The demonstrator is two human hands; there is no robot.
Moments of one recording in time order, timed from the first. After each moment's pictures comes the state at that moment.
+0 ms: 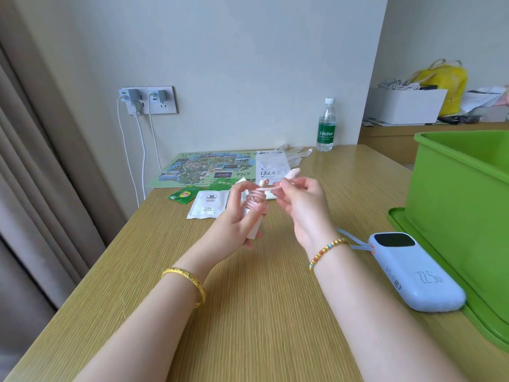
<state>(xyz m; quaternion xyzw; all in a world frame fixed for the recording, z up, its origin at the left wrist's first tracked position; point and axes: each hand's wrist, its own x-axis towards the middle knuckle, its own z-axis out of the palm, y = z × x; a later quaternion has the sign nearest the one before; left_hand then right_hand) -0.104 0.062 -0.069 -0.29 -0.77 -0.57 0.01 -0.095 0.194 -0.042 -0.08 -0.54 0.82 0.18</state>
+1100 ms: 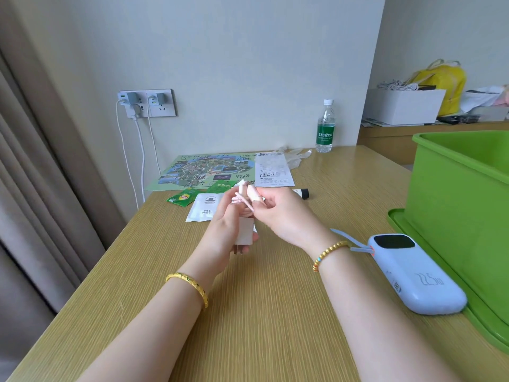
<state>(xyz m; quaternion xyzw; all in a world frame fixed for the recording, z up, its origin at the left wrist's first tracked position) -0.108 0.067 -0.074 -0.13 -0.71 -0.69 -0.03 -0.085 0.191 -0.043 0.11 -0.88 0.45 0.13</state>
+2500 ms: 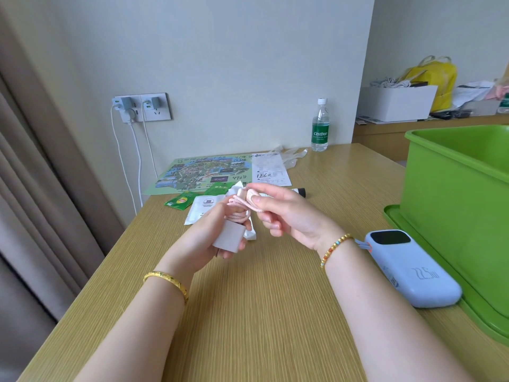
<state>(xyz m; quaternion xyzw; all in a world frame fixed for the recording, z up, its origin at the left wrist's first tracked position) -0.111 0.041 -0.058 -0.18 -0.70 -0.68 -0.16 -0.086 0.208 -0.042 0.15 -0.70 0.70 -0.06</state>
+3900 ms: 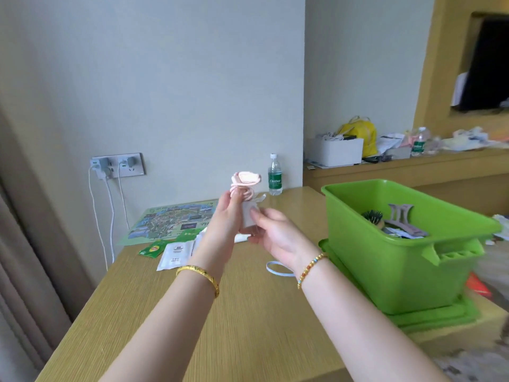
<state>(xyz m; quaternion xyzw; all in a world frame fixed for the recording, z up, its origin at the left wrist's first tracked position) -0.054 0.137 0.039 -0.18 -0.69 -0.70 0.06 -0.015 0.232 0.028 0.07 -0.59 0.80 0.06</state>
